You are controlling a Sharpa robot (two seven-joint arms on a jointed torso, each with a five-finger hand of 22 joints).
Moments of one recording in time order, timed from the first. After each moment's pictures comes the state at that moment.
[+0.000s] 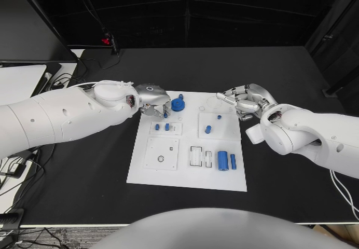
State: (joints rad) left arm 1.34 -0.65 -0.23 1.24 -1.72 -0.16 0.26; left_hand 1.77 -0.05 0.12 0.29 0.05 1.11 0.12 0.14 0.08 1.16 0.07 0.14 0.06 1.47 0.02 1.57 1.31 0.01 1.47 0.12 1.57 1.31; right arm 1.15 -0.93 -0.06 1.67 -0.51 -0.54 0.07; right_hand 1.30 0.04 -0.15 0.29 0.31 0.85 0.17 0.31 0.12 1.46 0.09 1.57 1.31 1.46 0.03 1.57 1.31 0.01 1.47 0.14 1.57 1.31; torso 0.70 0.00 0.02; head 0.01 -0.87
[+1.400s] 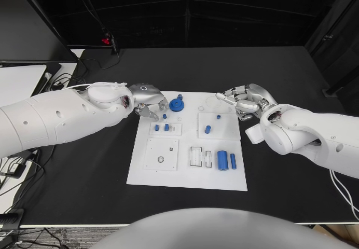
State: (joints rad) left arm 1.33 -0.68 -0.23 1.24 -1.72 -0.20 0.22; left_hand 1.65 -0.16 0.11 0.29 0.05 0.86 0.17 0.08 0.07 1.07 0.11 0.10 0.06 1.46 0.04 1.57 1.31 0.01 1.47 0.13 1.57 1.31; right arm 1.15 -0.93 -0.06 1.67 -0.51 -0.53 0.07; right_hand 1.30 0.04 -0.15 0.29 0.31 0.85 0.17 0.31 0.12 1.46 0.09 1.57 1.31 1.46 0.03 1.57 1.31 0.01 1.47 0.14 1.57 1.31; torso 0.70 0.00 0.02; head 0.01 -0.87
